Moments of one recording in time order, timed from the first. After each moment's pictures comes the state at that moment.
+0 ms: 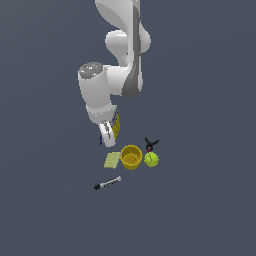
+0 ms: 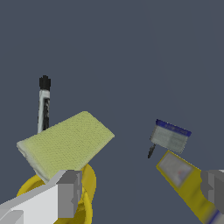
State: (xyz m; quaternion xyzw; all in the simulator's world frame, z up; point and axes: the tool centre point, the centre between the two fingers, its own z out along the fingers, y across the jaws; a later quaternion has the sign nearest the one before) arm -0.028 -0.098 0.142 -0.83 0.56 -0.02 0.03
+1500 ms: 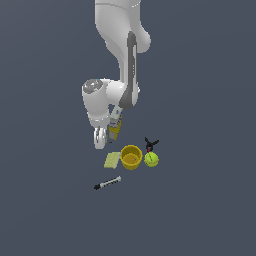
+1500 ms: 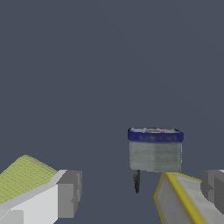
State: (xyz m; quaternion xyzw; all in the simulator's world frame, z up) arm -0.068 -0.122 0.069 -0.71 0.70 -0.02 0.02
